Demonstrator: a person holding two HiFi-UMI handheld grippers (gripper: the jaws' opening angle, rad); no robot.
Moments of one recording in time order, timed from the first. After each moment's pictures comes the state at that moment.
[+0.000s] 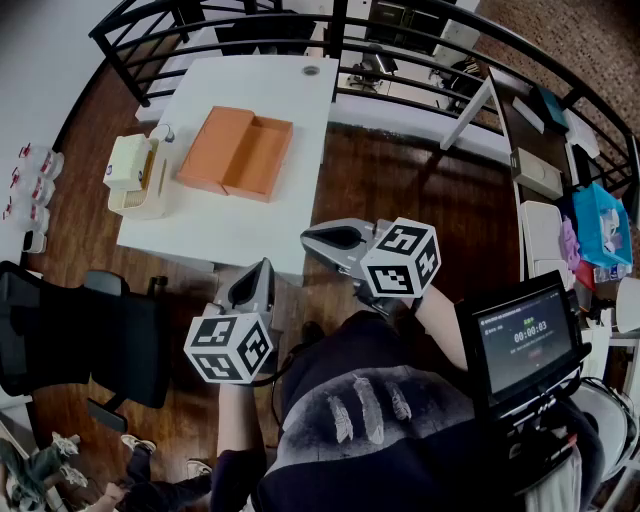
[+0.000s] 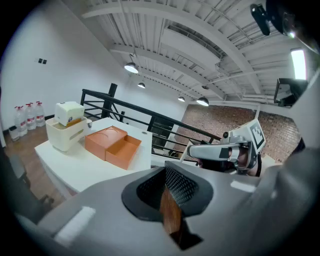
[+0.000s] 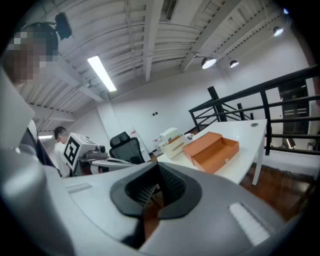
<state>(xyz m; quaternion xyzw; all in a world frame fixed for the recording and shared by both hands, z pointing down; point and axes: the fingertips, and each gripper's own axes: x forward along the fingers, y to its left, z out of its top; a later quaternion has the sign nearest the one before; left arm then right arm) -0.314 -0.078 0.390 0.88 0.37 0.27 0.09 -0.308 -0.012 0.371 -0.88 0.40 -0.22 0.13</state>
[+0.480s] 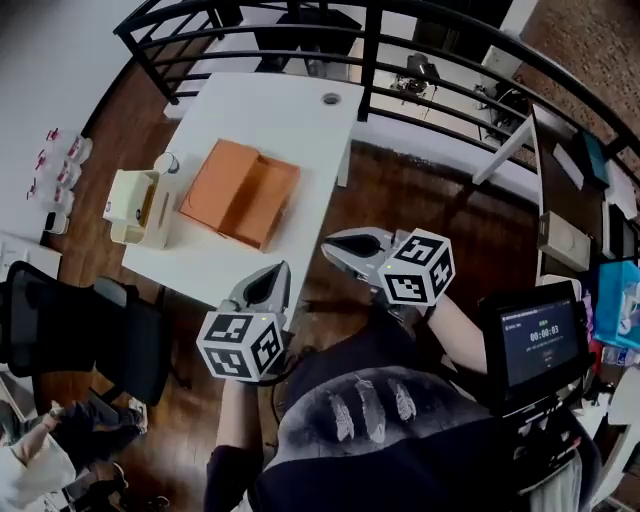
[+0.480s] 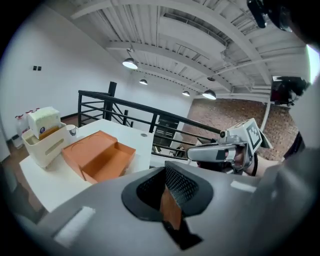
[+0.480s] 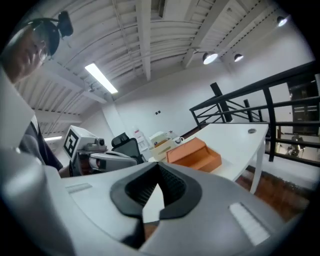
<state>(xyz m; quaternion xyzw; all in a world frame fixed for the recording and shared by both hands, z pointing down) -0.204 0.055 0.394 0.89 0.34 0.30 0.06 -0.192 0.124 0.392 -0.85 0.44 -0.24 0.13</state>
